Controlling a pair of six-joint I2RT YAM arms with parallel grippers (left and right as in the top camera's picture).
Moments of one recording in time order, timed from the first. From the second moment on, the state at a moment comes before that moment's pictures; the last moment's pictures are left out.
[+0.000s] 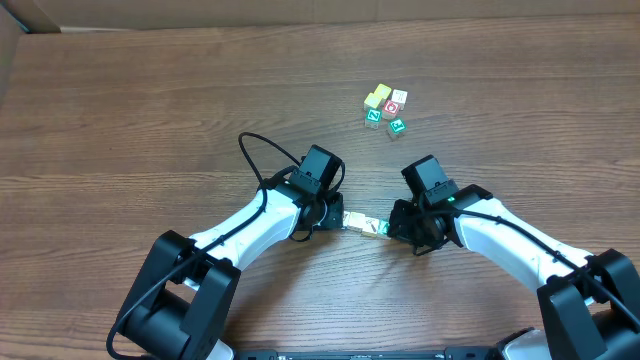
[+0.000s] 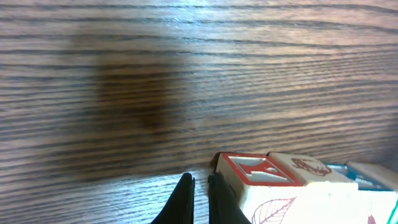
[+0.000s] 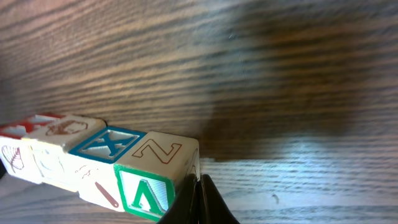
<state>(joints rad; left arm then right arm) -0.55 1.73 0.94 -0.48 0.11 -0.54 0.48 1.60 0.81 -0.54 -0.25 0.76</state>
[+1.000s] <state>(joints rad) -0.54 1.73 0.94 -0.43 0.04 -0.52 0.64 1.60 0.80 -0.54 -0.26 0.95</state>
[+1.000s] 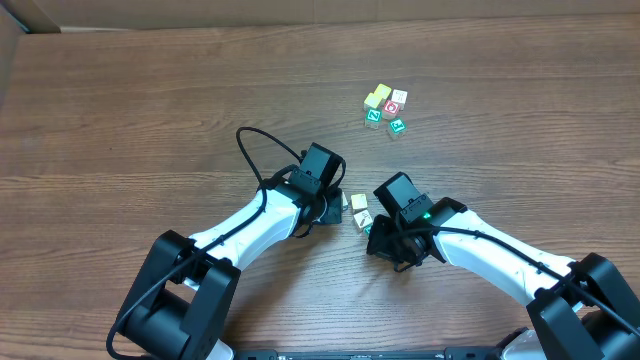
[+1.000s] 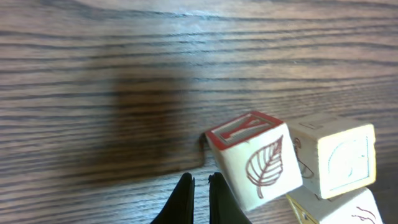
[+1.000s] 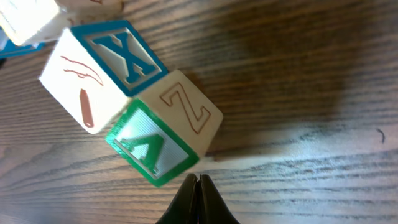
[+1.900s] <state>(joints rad) -0.25 1.74 1.20 -0.81 0.13 -0.49 0.63 1.59 1.12 -0.85 -0.14 0.81</state>
